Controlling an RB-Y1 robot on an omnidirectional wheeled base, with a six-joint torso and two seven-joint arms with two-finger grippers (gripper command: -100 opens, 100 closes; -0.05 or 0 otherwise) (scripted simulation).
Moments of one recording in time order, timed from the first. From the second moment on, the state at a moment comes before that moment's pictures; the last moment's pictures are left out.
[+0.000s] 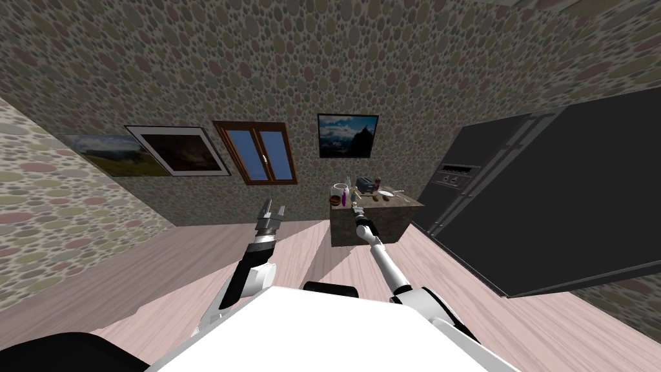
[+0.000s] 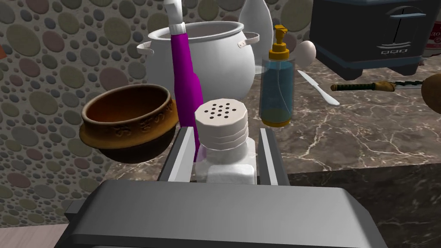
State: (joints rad) left arm 0.52 0.04 0.06 -2.21 0.10 -0.40 0.15; right arm -0.38 -0.17 0.16 -1.11 -0.90 -0.21 -0.97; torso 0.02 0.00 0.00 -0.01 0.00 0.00
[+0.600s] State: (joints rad) left arm 0.52 0.04 0.06 -2.21 0.10 -0.40 0.15; right arm -0.48 -0.12 0.10 -1.06 -0.86 -0.10 -1.03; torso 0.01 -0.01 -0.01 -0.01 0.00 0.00
